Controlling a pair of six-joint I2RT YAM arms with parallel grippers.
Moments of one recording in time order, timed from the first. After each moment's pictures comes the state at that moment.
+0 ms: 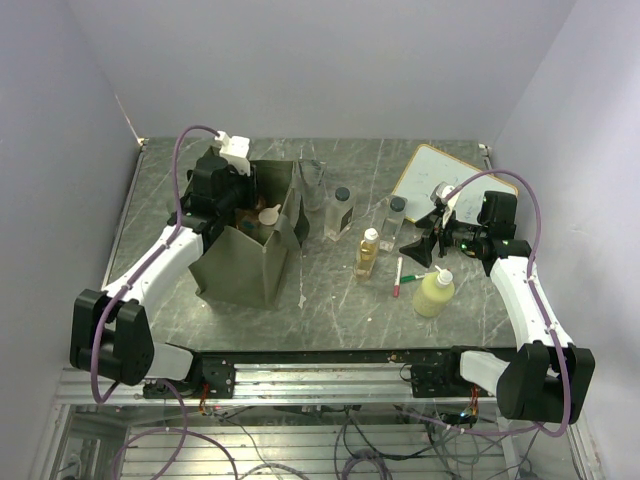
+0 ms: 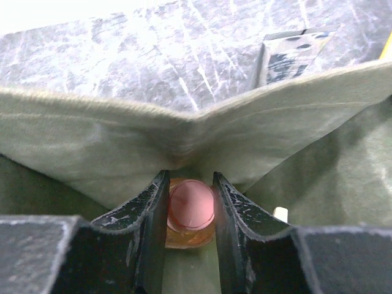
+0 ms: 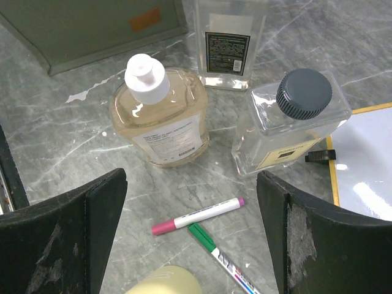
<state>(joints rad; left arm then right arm) -0.31 1.35 1.00 0.00 0.05 -0.06 -0.09 1.13 0.84 -0.43 -1.00 -0.61</state>
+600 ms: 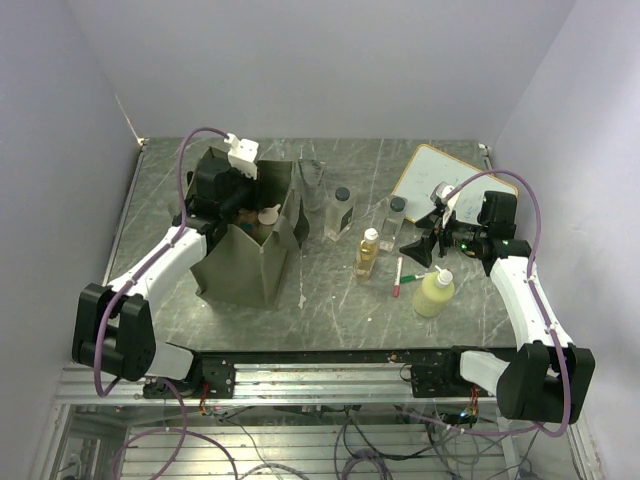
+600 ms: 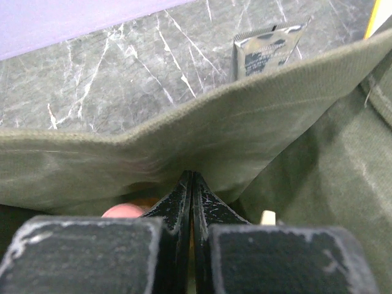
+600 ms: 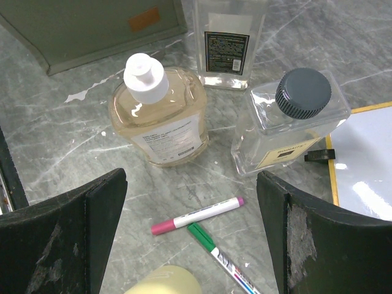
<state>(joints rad) -0.32 1.38 0.98 0.09 0.14 0.01 -0.09 1.13 0.84 -0.43 -1.00 -0.61</state>
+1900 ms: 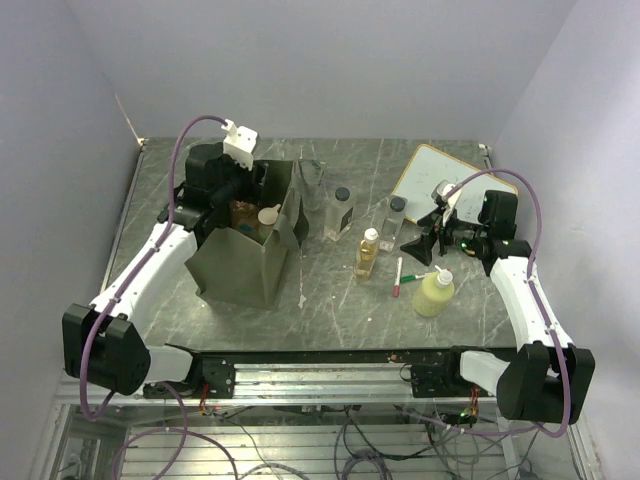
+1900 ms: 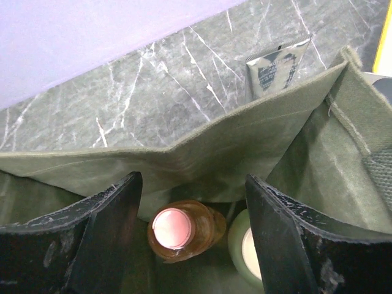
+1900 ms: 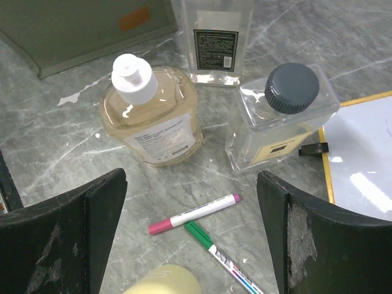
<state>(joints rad) -0.32 1.32 1.10 -0.11 0.09 0.14 -0.09 1.13 0.84 -0.42 -0.98 -0.59</state>
